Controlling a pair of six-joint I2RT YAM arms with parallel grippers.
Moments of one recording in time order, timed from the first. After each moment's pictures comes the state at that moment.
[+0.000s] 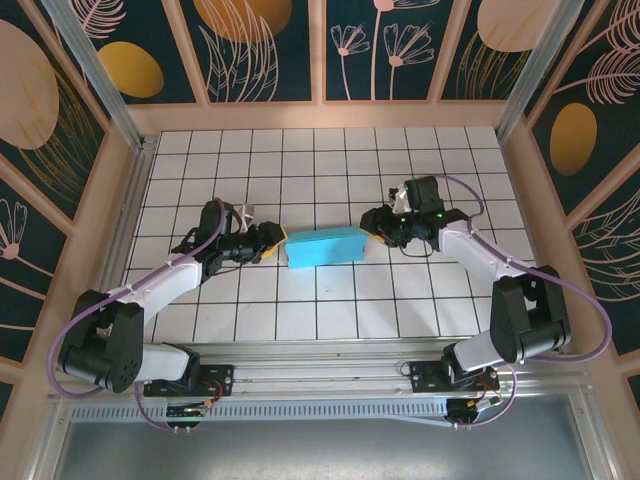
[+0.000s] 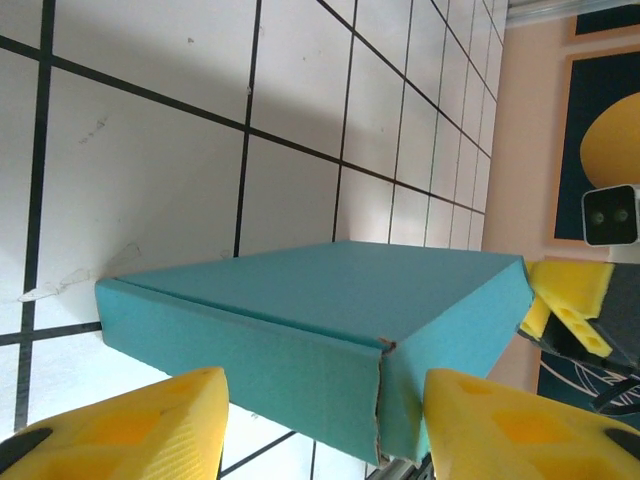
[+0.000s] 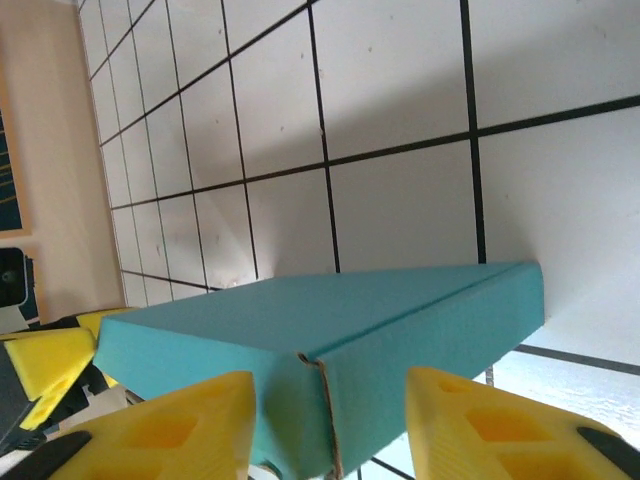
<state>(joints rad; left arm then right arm) -0.34 1.34 0.67 -0.01 0.60 -0.97 0.33 1.45 0.93 -0.37 -0.58 0.71</state>
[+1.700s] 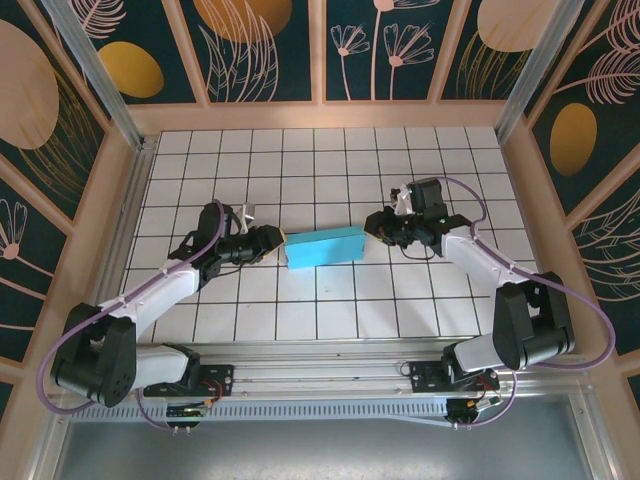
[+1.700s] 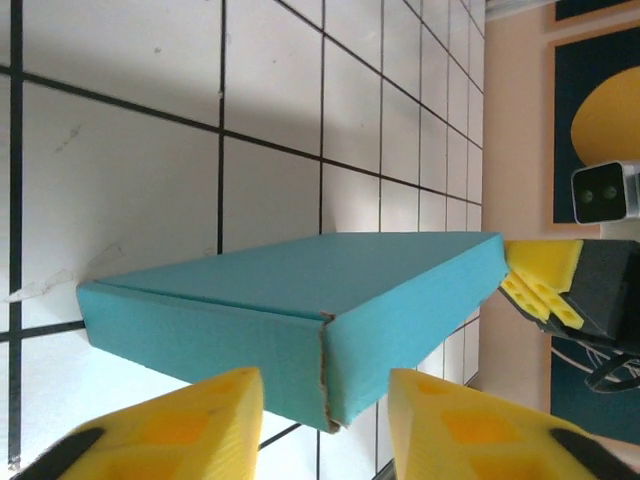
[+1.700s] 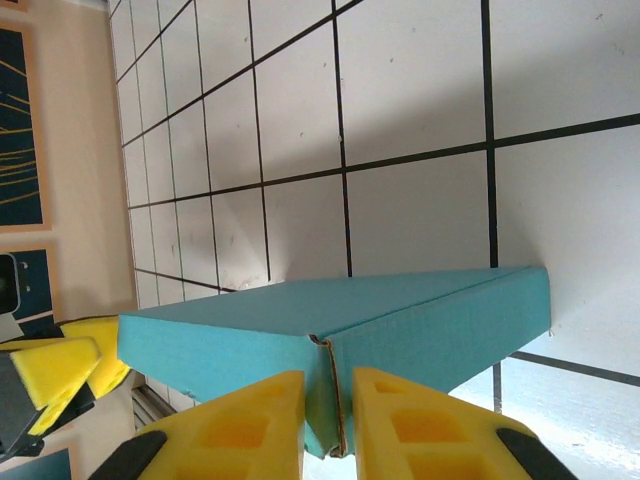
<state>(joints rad) -0.37 1.28 0.65 -0.02 0.57 -0.92 0.32 1.41 0.88 -0.30 -0.60 0.71</state>
